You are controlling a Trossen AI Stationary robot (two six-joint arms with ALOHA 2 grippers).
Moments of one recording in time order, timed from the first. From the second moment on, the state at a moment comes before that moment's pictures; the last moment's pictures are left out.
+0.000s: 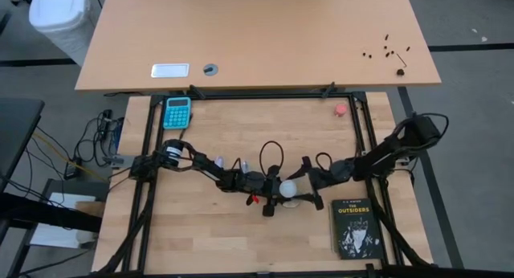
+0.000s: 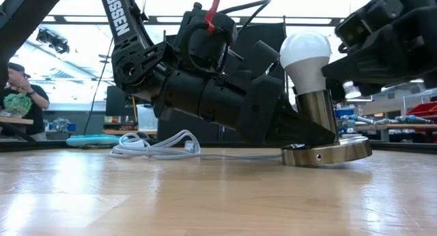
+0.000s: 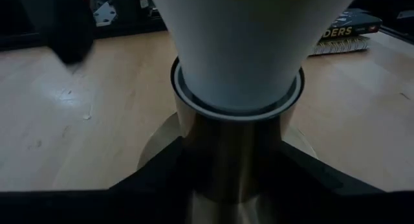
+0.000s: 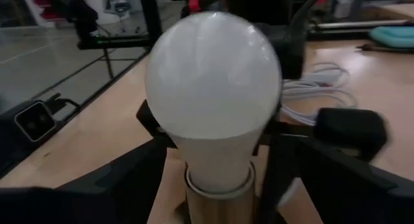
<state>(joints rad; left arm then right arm) -0.16 2.26 1.12 0.89 -0.03 0.06 0.27 1.52 0.20 1.12 0.09 0.11</state>
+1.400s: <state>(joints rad) -0.16 2.26 1.12 0.85 -0.25 -0.03 0.67 1.84 0.71 0.39 1.40 0.54</state>
